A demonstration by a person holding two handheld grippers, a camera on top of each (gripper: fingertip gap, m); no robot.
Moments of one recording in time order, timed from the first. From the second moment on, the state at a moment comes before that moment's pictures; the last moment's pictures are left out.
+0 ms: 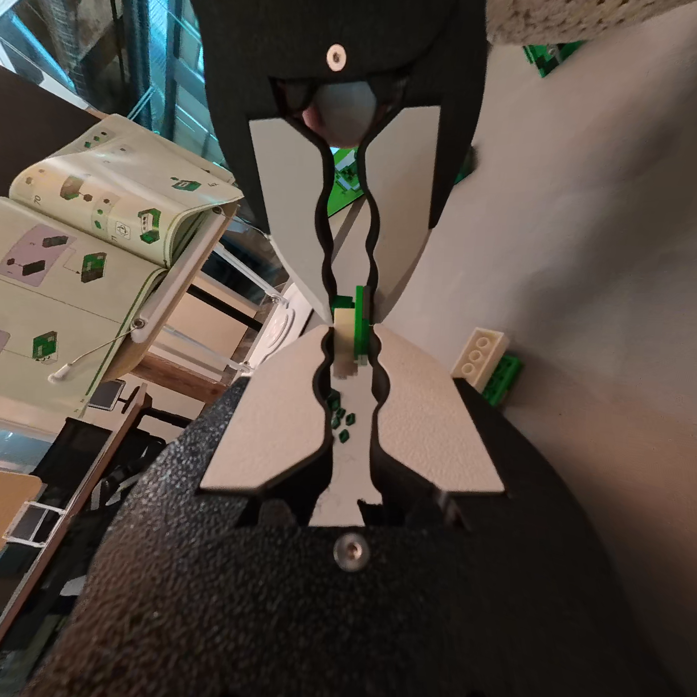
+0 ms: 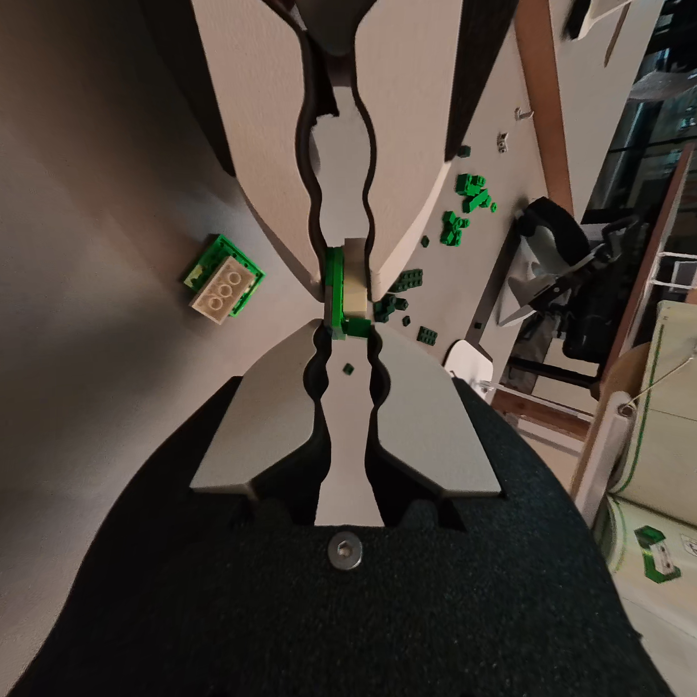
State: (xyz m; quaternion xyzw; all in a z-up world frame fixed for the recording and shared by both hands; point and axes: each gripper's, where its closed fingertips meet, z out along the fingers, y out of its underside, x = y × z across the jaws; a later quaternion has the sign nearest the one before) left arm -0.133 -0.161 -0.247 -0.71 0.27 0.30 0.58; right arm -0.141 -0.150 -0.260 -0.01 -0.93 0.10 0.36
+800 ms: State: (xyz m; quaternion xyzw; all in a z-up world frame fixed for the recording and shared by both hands) left arm -0.120 -0.160 -0.220 -0.64 0.28 0.38 0.61; right arm -0.134 -0.147 -0.232 0.07 -0.89 0.01 0.44
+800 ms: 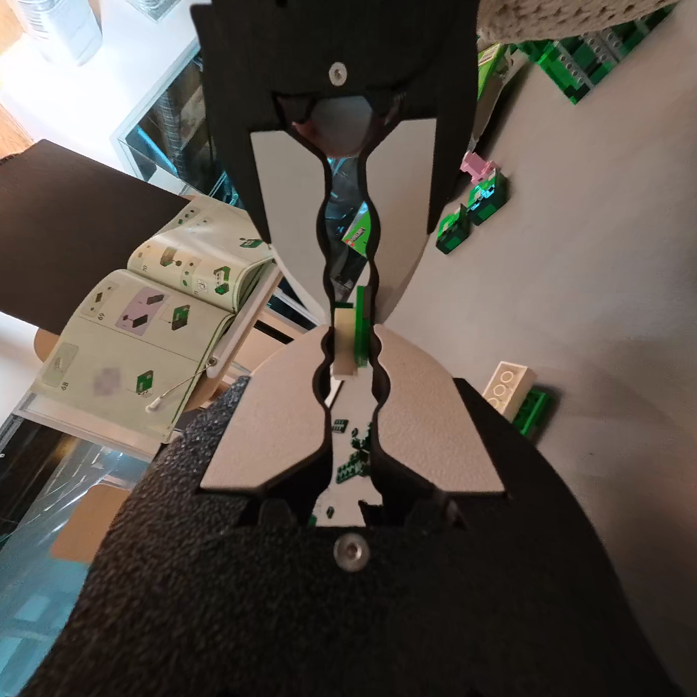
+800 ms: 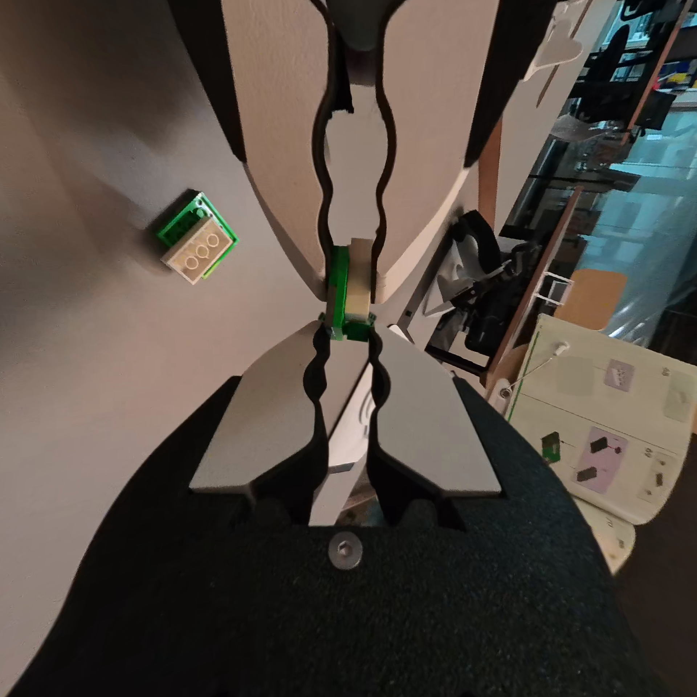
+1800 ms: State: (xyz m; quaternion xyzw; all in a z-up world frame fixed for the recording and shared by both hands) left arm -0.131 -0.163 -0.213 -0.58 0.33 0.54 0.51; right arm -0.129 -0.157 -0.211 0.11 -0.87 0.06 0.48
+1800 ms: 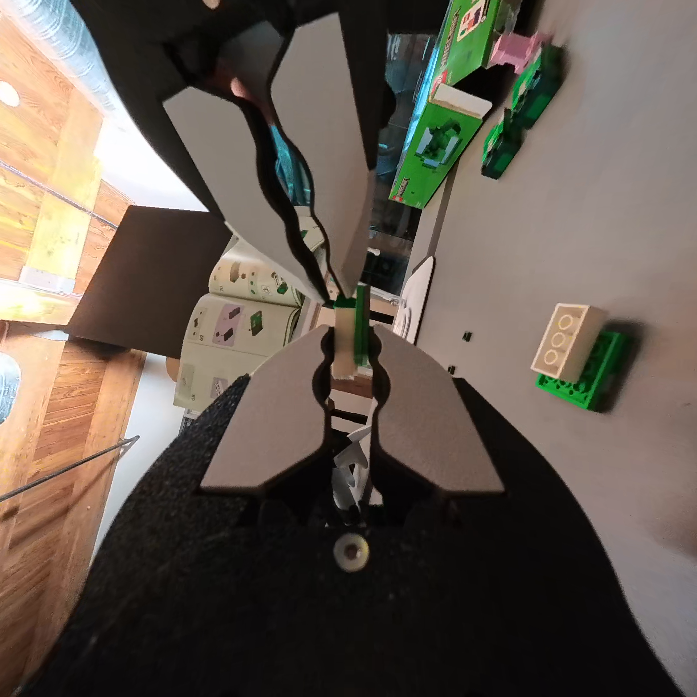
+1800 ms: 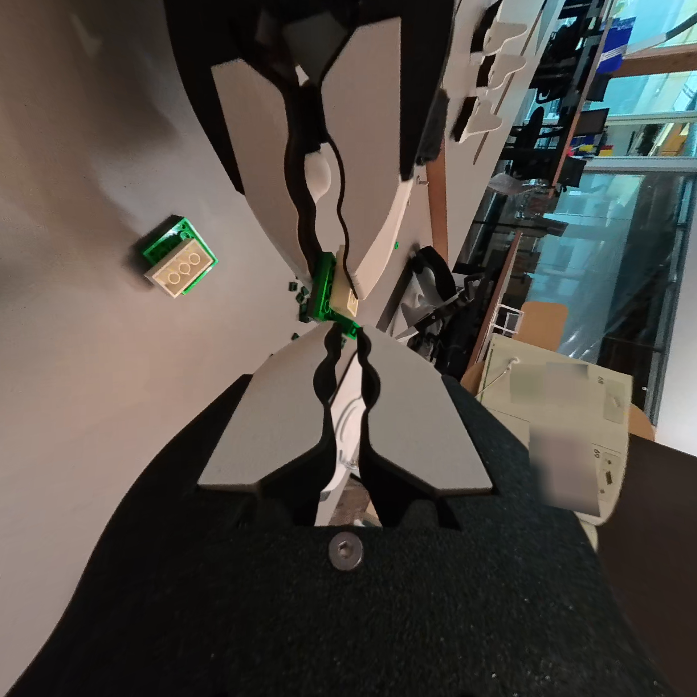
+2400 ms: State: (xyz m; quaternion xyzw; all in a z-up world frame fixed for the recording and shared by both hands) left arm -0.129 -0.172 -0.185 -0.57 0.27 0.50 0.59; right arm -0.118 -0.151 -0.179 0.06 -0.85 0.20 0.48
